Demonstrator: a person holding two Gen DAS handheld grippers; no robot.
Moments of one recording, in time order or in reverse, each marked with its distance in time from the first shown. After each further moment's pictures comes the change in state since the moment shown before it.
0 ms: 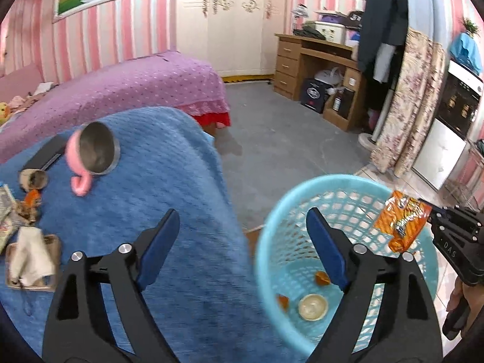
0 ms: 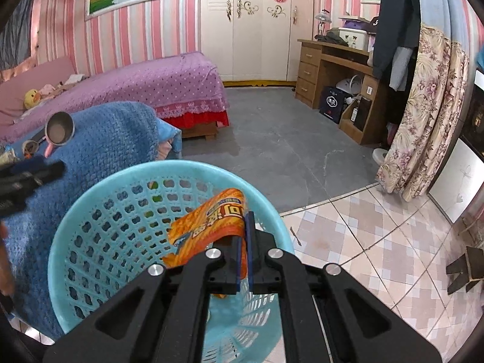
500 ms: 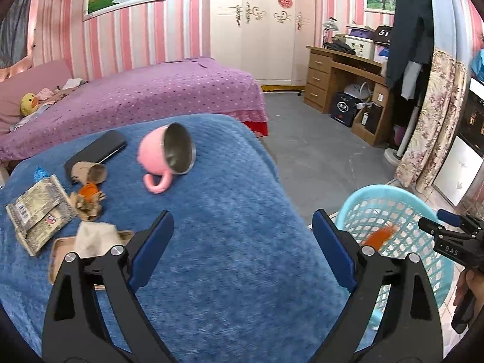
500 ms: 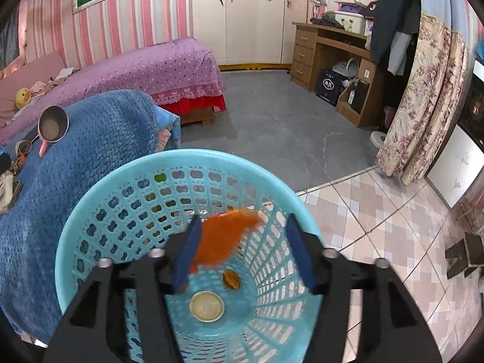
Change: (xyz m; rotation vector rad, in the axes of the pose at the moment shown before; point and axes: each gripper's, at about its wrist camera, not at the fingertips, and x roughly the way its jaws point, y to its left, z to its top) left arm -0.040 0.078 -0.004 -0.063 -0.030 0.104; right arm 0.005 0.022 0.004 0.047 0.074 -0.022
